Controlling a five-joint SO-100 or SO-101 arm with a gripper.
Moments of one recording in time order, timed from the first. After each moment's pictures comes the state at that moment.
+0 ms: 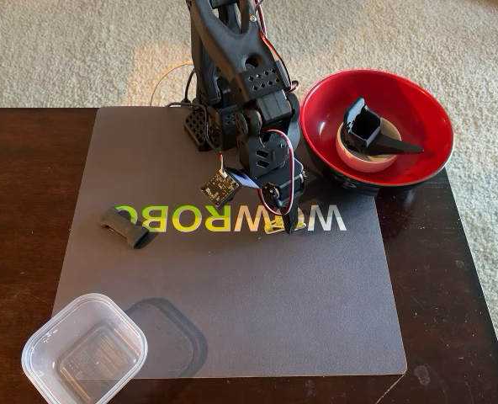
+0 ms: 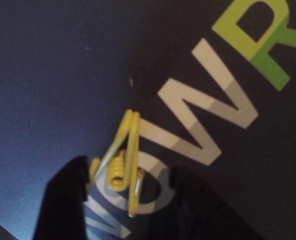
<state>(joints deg) -26.6 113.3 140.4 48.4 5.3</state>
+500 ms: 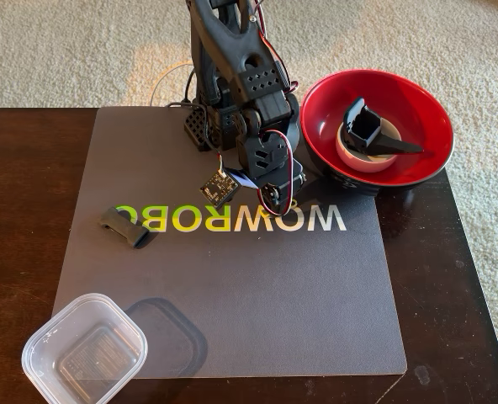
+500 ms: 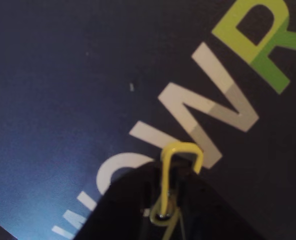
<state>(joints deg) -26.3 112.7 140.4 47.8 5.7</state>
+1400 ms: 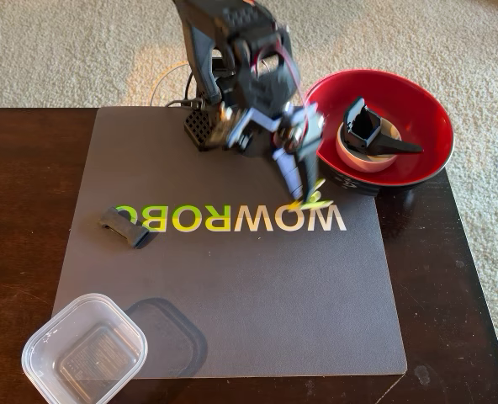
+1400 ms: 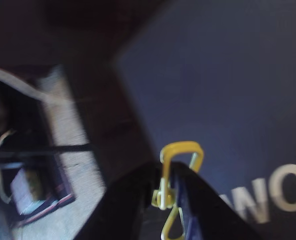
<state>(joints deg) -32.4 143.6 129.5 45.7 20.8</state>
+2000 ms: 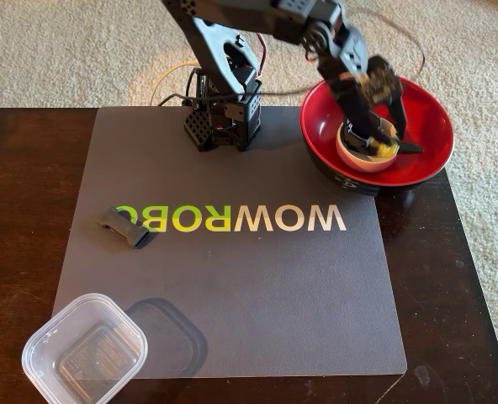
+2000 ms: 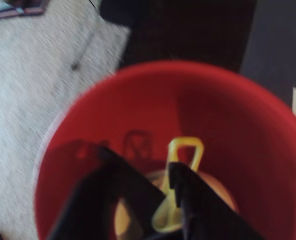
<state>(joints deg) -67.6 125.9 128.1 43.7 32.0</state>
